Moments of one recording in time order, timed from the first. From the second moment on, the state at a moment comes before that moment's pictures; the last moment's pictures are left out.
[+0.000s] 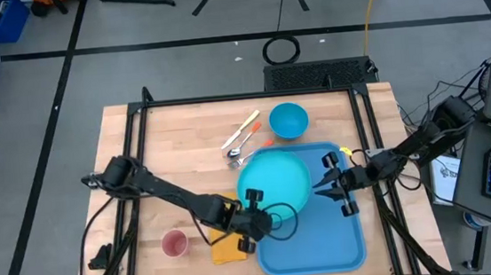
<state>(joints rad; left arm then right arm) -0.40 1.99 1.54 -0.50 -0.27 0.04 0.48 1.13 0.08 1.41 0.23 -0.13</state>
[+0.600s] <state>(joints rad) -0.39 2.05 1.54 -0.35 -0.16 0.19 0.49 1.11 0.08 1.38 0.23 -0.14</state>
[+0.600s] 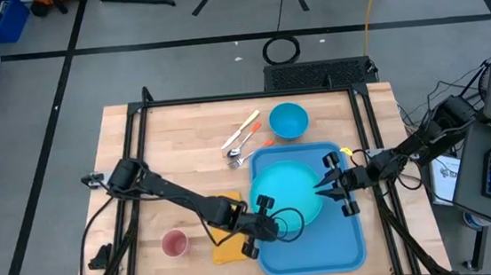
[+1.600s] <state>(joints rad) -0.30 2.16 1.54 -0.17 0.16 0.23 0.49 1.11 0.08 1.36 0.23 -0.14</state>
